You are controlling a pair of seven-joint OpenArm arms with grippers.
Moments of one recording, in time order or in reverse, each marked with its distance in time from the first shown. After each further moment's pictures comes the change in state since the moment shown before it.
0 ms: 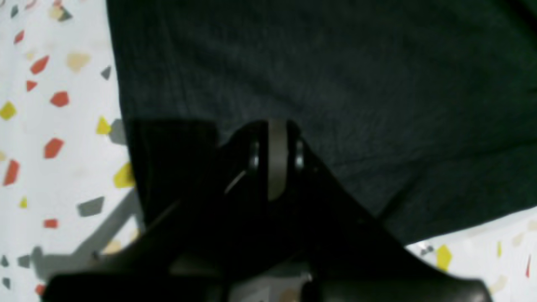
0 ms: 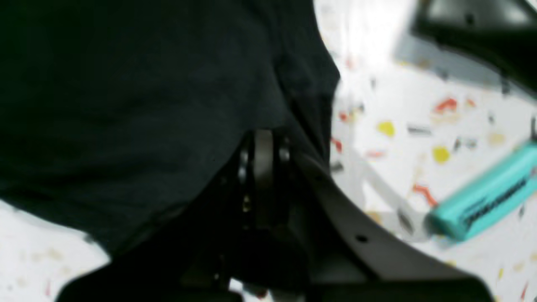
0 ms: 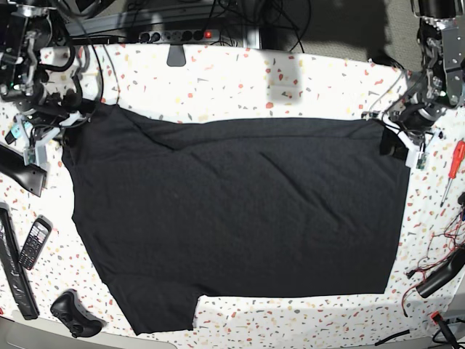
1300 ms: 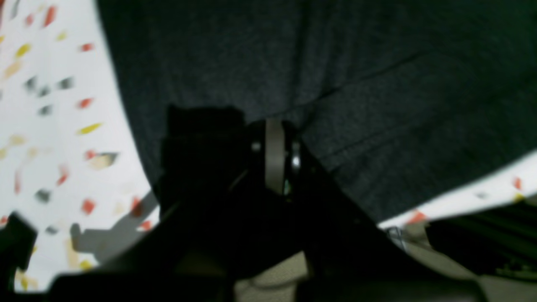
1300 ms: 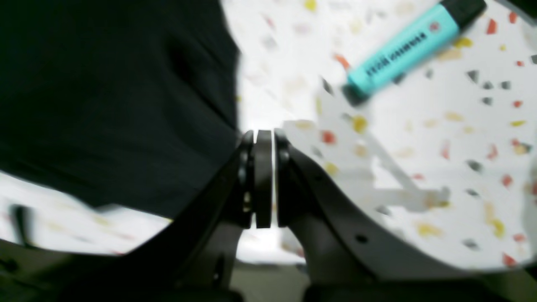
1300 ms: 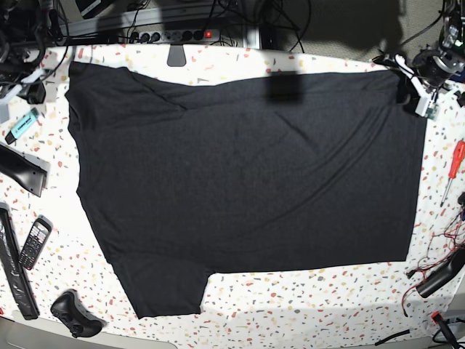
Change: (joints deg) left arm 20.1 -8.3 -0.1 15.1 0.1 0.2 1.9; right arm -16.0 2.5 17.6 12.4 19.7 8.8 -13.1
